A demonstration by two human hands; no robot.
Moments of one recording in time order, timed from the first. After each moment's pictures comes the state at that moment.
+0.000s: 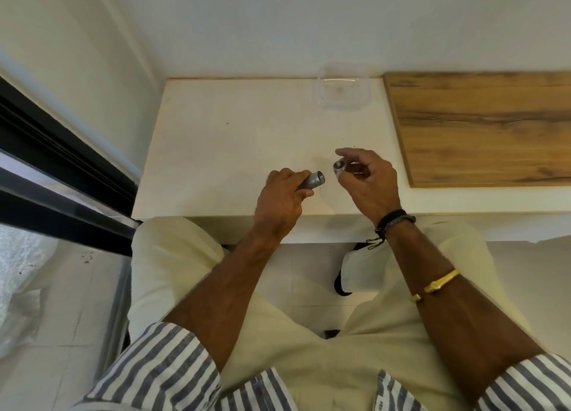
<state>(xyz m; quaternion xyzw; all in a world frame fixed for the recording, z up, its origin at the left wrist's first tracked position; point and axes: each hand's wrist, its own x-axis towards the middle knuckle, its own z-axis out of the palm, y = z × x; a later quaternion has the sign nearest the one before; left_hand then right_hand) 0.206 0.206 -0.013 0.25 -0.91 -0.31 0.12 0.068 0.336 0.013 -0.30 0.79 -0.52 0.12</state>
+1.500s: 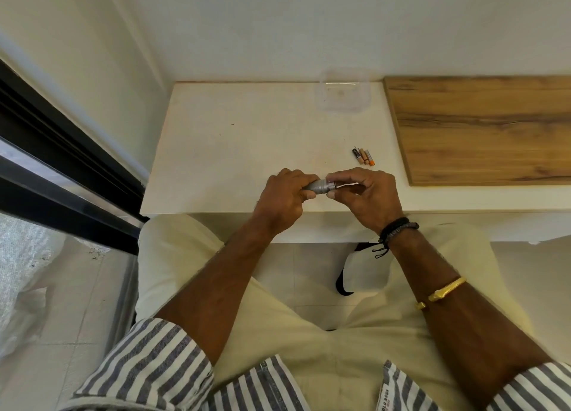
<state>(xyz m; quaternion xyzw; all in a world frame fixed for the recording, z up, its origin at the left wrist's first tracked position) 0.216 0.202 0.004 0.15 -0.93 -0.33 0.11 0.088 0.357 0.021 -0.41 0.78 -0.45 0.12</state>
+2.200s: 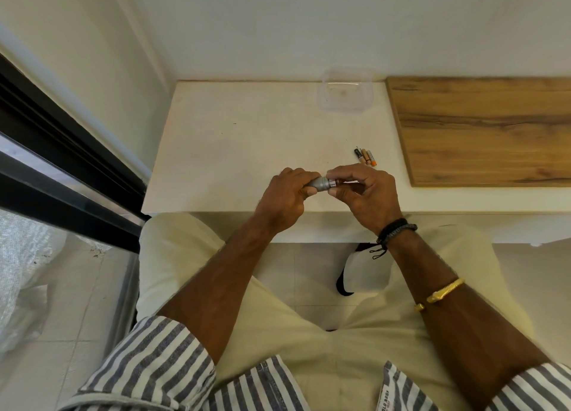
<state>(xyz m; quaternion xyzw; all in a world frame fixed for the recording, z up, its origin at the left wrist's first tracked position) 0.217 0.201 0.000 0.15 -0.92 -0.35 0.13 0.090 0.353 0.015 -0.43 0.76 -0.48 0.10</state>
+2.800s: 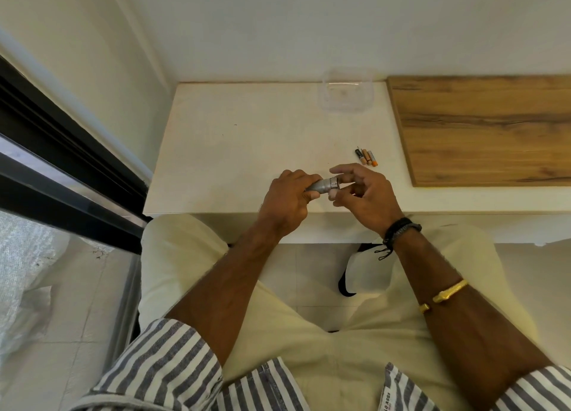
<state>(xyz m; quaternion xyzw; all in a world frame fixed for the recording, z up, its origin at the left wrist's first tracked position) 0.214 0.207 -0.004 0.17 -0.92 -0.32 0.13 0.082 0.354 0.007 -0.36 0.77 -0.48 0.23</state>
